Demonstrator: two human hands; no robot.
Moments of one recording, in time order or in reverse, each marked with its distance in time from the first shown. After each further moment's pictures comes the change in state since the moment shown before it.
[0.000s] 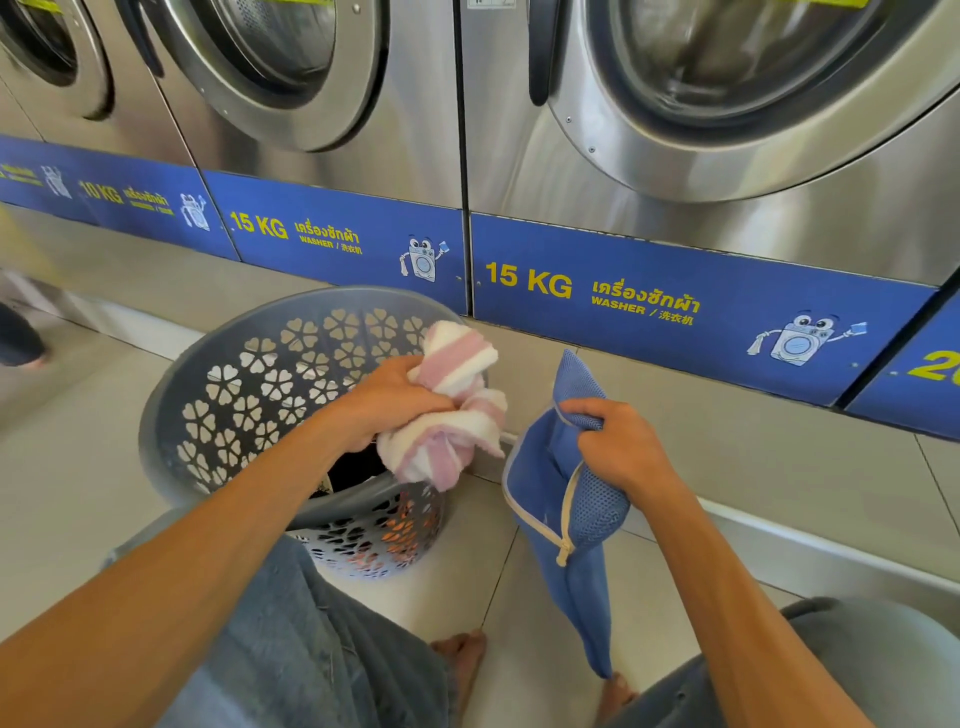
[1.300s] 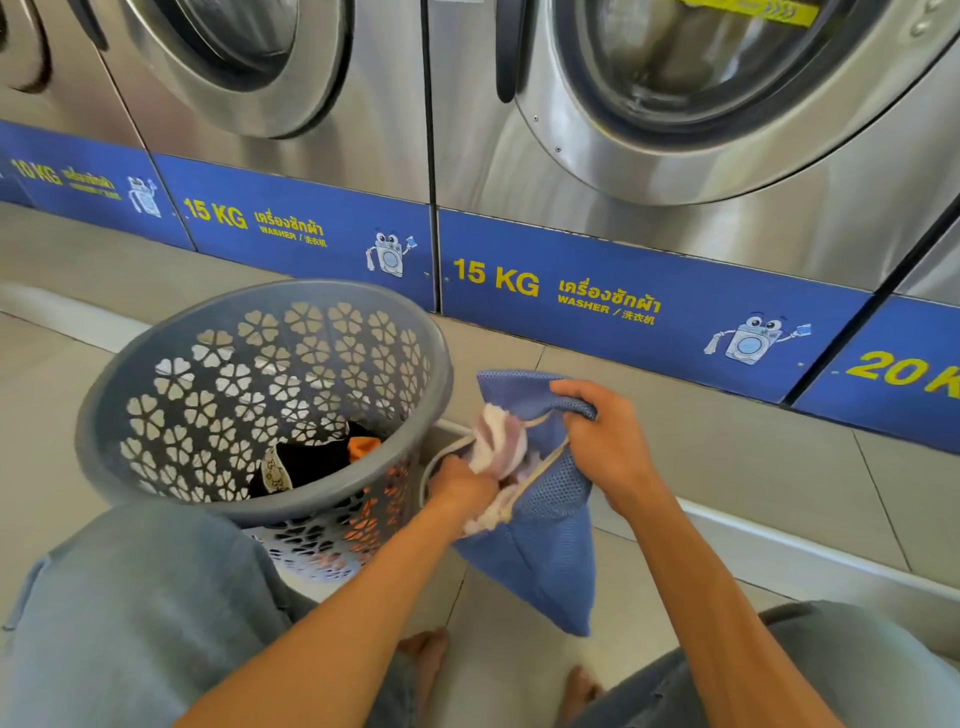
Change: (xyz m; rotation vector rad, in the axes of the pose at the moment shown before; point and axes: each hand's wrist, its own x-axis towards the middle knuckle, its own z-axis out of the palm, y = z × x) left_hand 0.012 -0.053 0.153 -0.109 0.015 -0.394; right_hand -0.014 0.001 -0.014 0.273 0.155 -0.042
